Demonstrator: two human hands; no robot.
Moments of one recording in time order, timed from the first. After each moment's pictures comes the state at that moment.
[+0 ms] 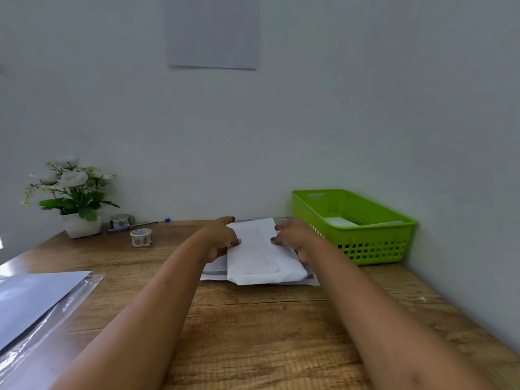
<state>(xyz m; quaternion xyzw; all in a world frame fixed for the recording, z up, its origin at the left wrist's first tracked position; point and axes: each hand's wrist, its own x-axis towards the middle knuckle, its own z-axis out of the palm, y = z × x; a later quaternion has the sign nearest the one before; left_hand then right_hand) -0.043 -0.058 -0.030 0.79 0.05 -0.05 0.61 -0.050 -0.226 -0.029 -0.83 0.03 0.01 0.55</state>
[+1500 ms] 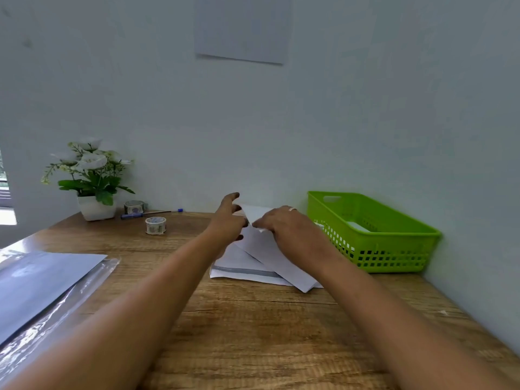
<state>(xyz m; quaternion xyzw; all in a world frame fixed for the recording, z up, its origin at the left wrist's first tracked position) -0.055 -0.045 -0.032 0.75 -0.04 0.10 0.66 -0.091 -0.199 -0.022 -0.89 -0.34 -0.28 0.10</state>
